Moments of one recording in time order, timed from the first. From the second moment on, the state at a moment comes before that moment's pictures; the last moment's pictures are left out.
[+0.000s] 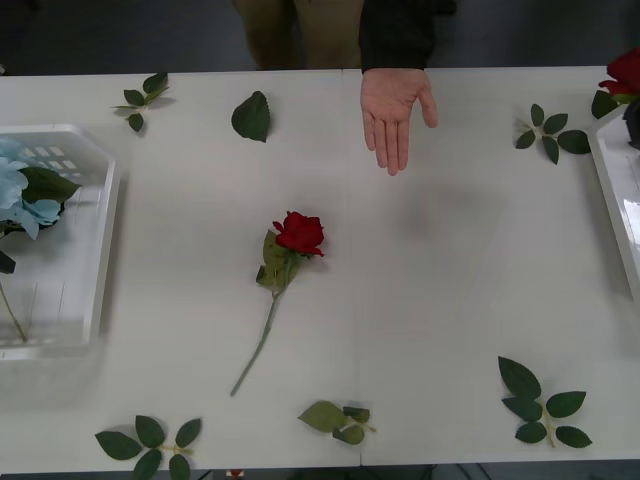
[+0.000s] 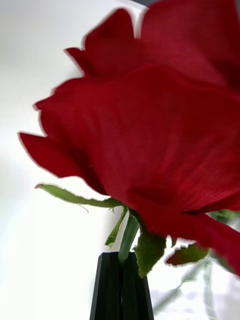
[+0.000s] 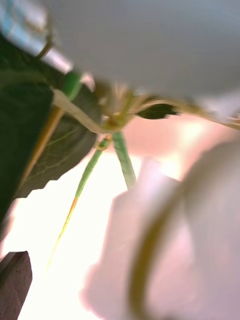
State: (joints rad) right arm -0.60 -0.97 0.06 -1.60 -0.74 1.42 1.56; left arm -0.63 1.18 -0.63 -0.93 1.37 1.12 -1.66
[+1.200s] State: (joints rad) right arm -0.53 -0.36 0.37 -2.10 0.23 0.88 0.85; left arm -0.85 0.92 -0.41 -0.98 1.91 1.28 -2.49
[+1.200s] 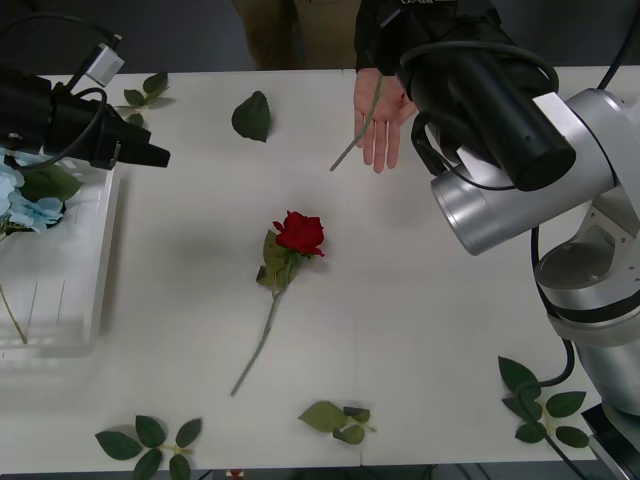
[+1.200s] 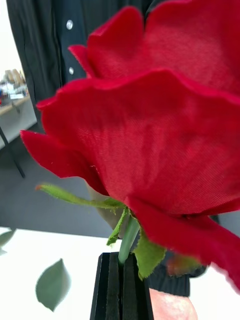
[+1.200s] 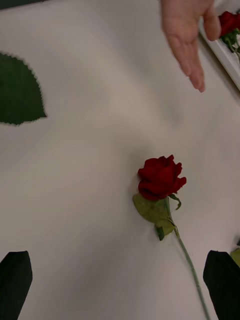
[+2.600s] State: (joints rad) right arm -0.53 -0.37 0.41 -1.96 0.25 0.75 0.71; left arm -0.86 0.74 -0.41 -1.25 1.57 1.33 -2.39
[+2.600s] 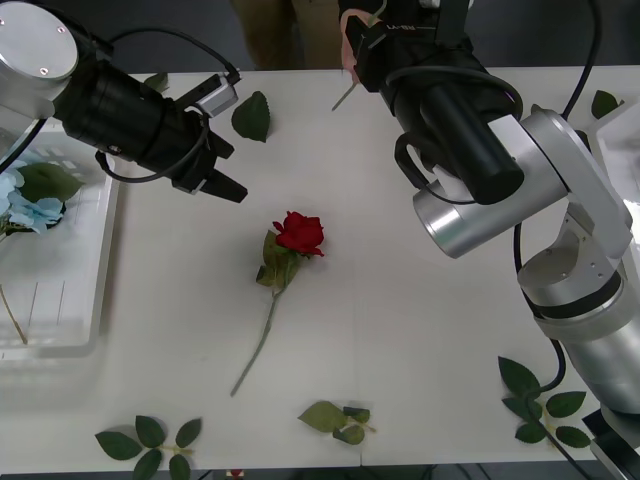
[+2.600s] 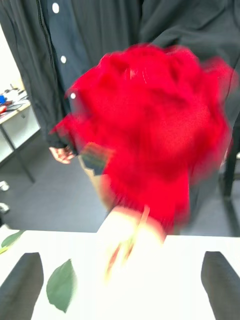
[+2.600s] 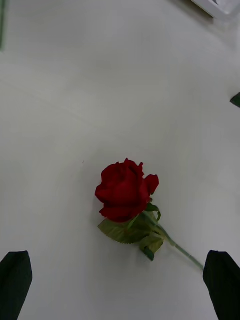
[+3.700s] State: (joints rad) right arm -0.35 -0.74 0.24 -1.80 -1.04 0.90 1.72; left arm -0.27 0.69 -0.52 -1.90 0.82 0.94 -1.55
